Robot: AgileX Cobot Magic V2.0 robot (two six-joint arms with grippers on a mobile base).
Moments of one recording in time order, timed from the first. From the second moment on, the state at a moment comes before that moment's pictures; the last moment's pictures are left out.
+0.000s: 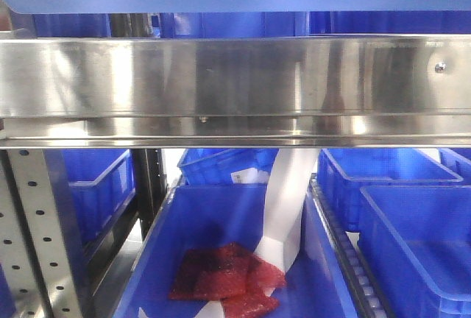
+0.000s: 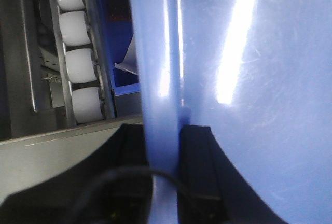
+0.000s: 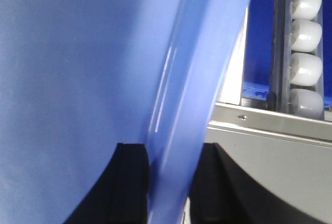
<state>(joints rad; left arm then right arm) -0.54 1.49 -1.61 -0.03 1.25 -0.26 0.49 1.26 -1.35 -0.17 1.18 0.41</state>
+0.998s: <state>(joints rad) -0.54 1.49 -1.61 -0.03 1.25 -0.26 0.49 1.26 -1.35 -0.17 1.18 0.41</state>
